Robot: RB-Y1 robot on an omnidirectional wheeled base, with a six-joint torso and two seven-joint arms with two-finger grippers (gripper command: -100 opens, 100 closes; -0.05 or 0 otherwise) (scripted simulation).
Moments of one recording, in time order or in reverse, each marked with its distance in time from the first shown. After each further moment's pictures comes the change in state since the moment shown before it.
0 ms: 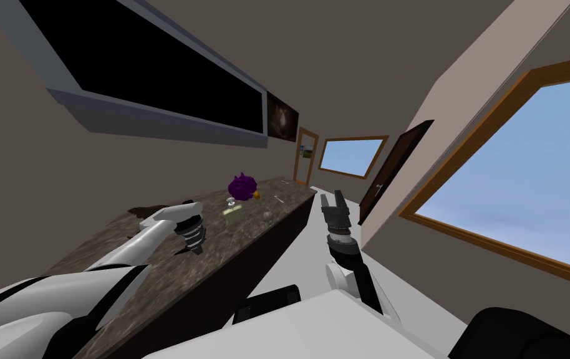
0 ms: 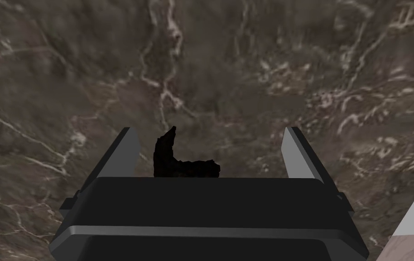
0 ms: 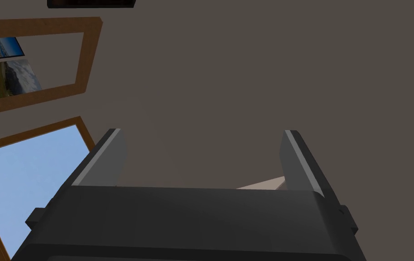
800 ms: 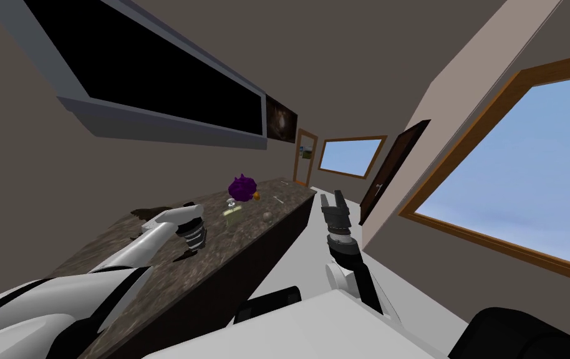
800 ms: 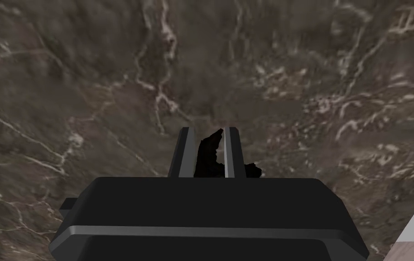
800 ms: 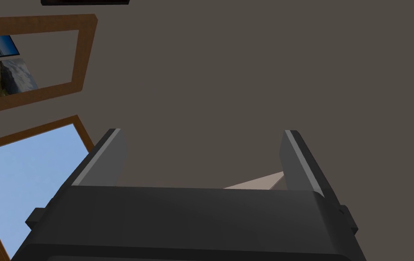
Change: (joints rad) left arm 0.014 -0.018 0.003 0.016 -0.016 -0.047 -0.007; right arm 0.000 0.000 0.000 0.000 0.000 0.000 0.000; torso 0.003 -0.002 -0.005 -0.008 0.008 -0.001
